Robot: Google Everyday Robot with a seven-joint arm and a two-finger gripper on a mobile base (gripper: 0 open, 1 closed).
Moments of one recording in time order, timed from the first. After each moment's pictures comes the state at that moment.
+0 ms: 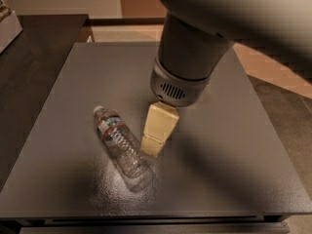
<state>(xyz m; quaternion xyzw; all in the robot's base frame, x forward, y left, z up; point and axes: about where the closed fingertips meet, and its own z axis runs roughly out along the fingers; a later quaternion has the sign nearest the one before) 0.413 -0.025 0.921 -0.55 0.82 0.01 0.13</state>
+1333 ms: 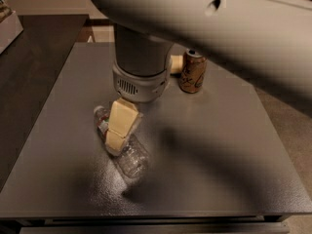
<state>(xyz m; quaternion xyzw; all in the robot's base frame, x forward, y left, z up) 0.428 0.024 0.899 -0.50 0.86 0.01 0.08</state>
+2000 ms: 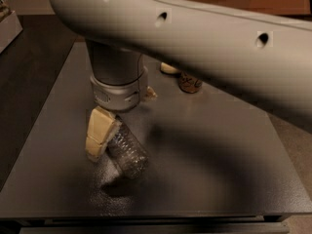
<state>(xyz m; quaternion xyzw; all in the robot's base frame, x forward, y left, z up) 0.422 0.056 0.873 -0.46 0.89 0.01 0.03</state>
